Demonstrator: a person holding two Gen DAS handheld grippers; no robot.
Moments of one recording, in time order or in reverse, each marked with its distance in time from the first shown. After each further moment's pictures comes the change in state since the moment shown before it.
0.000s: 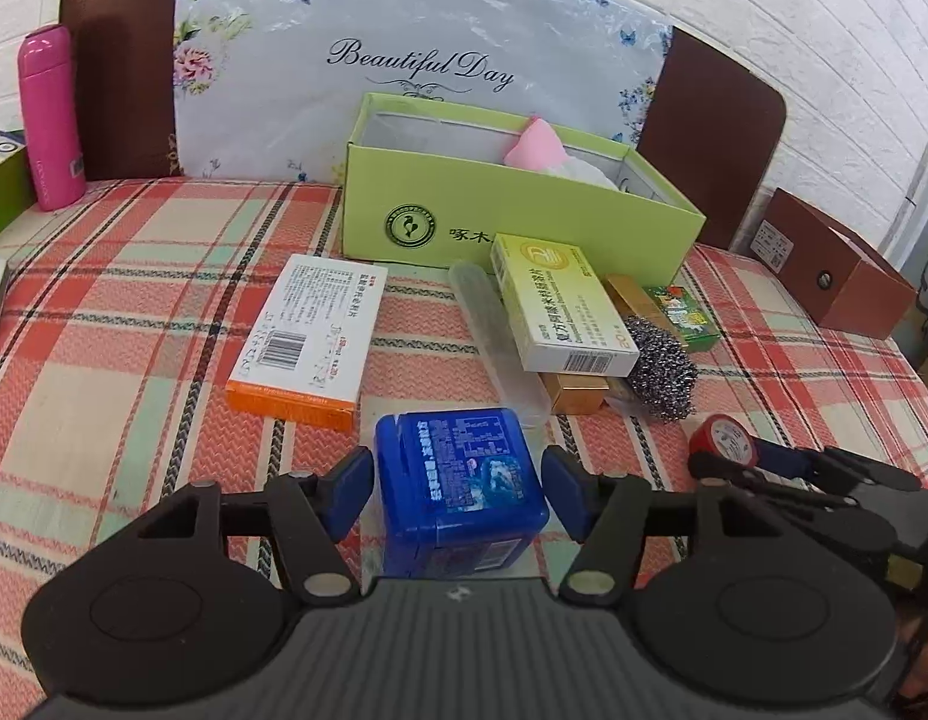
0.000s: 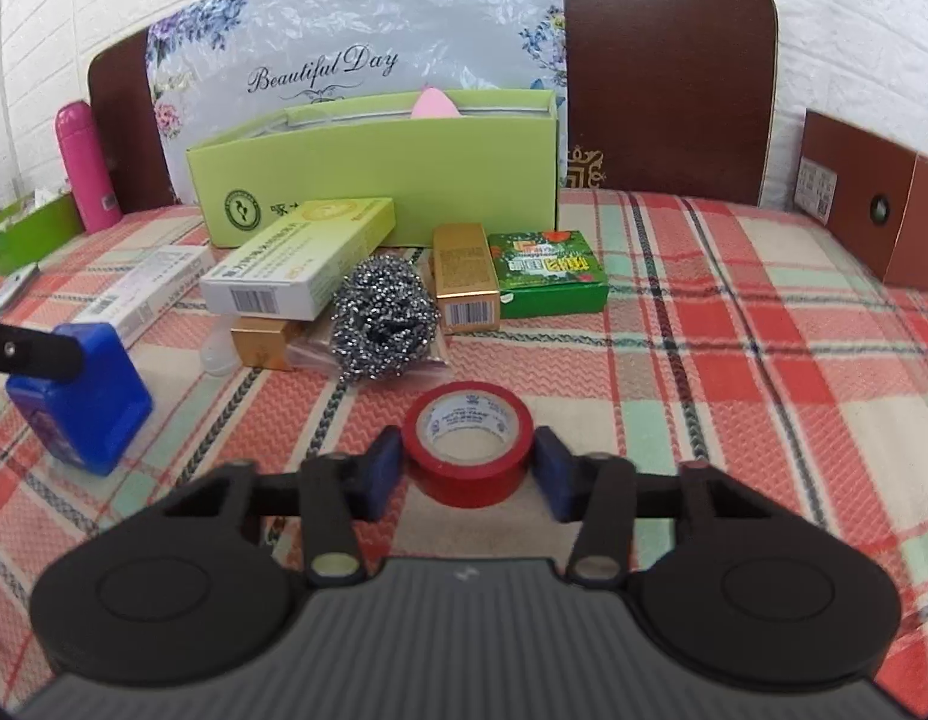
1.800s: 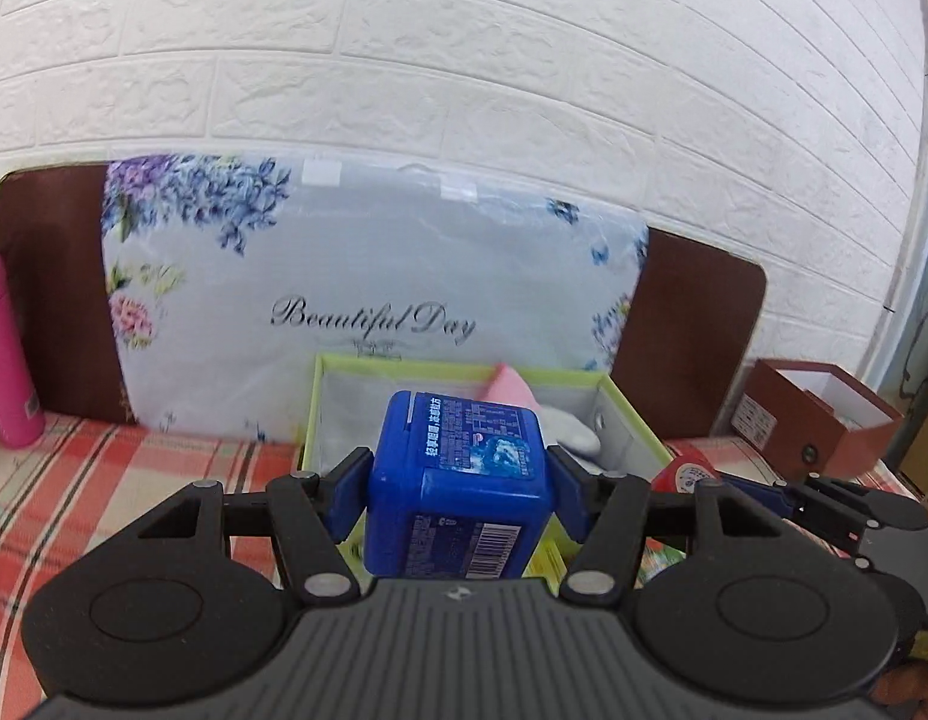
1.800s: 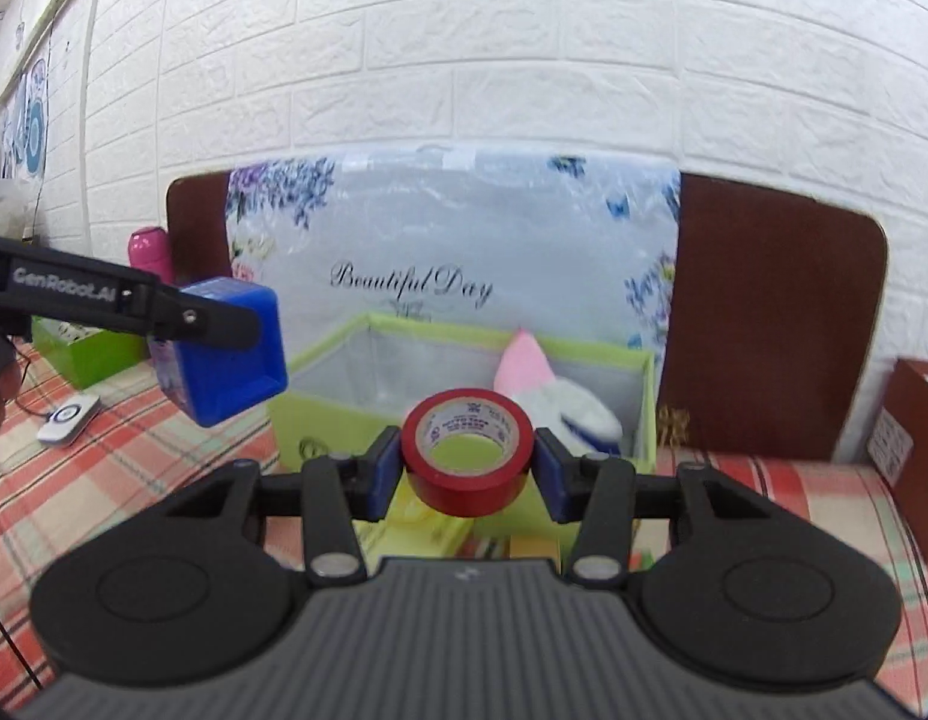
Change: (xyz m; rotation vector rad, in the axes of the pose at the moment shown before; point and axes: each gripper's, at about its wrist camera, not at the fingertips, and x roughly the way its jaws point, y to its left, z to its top) left arm 0.007 -0.011 0.138 0.079 -0.288 -0.059; right arm 0.008 0.016 0.142 -0.109 -0.277 0.115
